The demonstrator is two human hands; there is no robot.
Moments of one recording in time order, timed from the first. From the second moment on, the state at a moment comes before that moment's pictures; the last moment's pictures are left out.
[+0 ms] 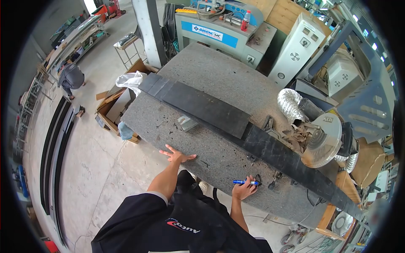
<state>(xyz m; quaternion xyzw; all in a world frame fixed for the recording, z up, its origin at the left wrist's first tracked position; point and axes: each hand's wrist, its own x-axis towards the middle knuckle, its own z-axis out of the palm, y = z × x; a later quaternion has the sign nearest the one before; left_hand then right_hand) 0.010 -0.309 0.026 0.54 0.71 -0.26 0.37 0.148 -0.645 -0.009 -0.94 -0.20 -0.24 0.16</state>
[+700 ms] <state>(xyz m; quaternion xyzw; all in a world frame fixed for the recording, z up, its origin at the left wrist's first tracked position) 0.009 -0.309 0.033 0.54 0.72 -0.23 0.37 0.147 -0.642 -0.002 -0.94 -0.20 -0.25 0.14</state>
